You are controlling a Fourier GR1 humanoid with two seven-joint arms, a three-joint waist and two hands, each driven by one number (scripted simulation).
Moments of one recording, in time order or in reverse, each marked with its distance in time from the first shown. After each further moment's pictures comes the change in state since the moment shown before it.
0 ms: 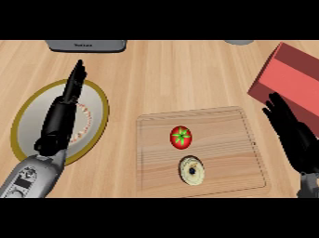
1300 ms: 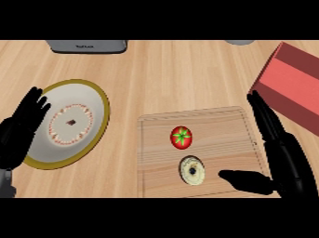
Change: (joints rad) left arm 0.229 0.110 0.247 -0.048 0.397 -0.223 0.286; right arm -0.023 -0.087 0.349 -0.426 0.929 -0.190 0.393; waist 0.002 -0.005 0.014
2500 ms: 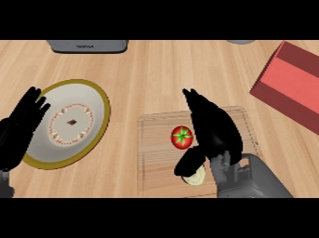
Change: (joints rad) left arm 0.007 -0.019 0.034 -0.018 -0.002 -0.034 0.027; right arm -0.432 0.333 0.075 0.238 -0.059 0.524 0.634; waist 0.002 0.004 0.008
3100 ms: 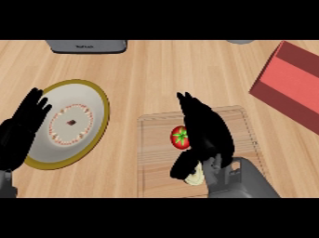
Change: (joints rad) left arm 0.004 -0.036 0.016 -0.005 -0.039 -0.009 0.013; right arm 0.028 0.067 0.000 0.023 0.079 0.044 -0.037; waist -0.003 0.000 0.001
